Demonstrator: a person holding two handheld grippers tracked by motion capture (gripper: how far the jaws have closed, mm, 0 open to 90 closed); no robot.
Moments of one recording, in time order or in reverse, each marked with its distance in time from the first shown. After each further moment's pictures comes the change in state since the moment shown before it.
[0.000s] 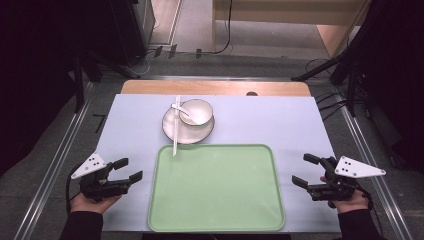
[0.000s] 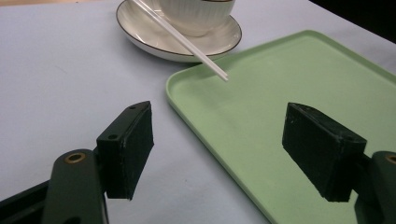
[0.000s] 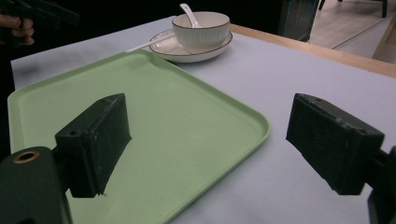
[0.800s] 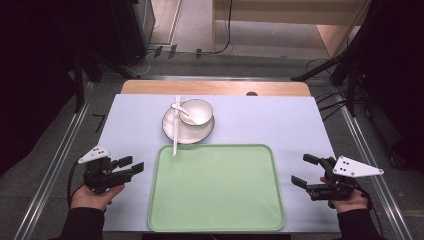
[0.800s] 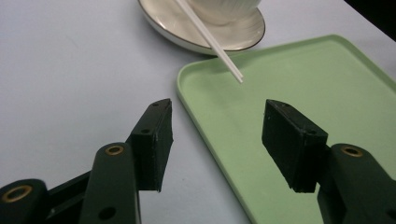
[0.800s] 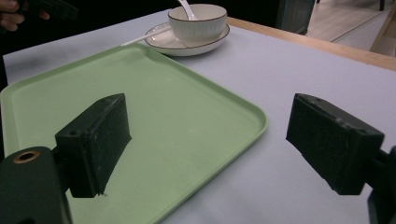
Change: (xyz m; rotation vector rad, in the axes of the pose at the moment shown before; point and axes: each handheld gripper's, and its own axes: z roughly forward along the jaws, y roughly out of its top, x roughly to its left) left arm -0.003 0.023 0.011 0.112 0.065 -0.169; right arm -0.001 -0.001 0.001 0.022 -0.016 0.004
